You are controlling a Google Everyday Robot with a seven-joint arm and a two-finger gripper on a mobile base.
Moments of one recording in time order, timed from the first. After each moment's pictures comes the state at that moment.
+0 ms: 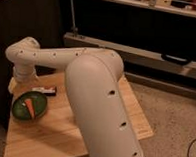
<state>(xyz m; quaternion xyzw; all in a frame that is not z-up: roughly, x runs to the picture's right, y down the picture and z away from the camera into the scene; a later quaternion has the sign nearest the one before) -0.381 0.035 0.756 -0.35 -0.03 0.43 0.83</state>
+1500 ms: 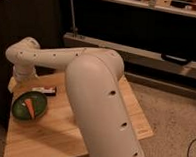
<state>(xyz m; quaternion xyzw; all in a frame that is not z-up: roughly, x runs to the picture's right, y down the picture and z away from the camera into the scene) -0.389 0.022 0.760 -0.32 -0.06 0.43 0.84</state>
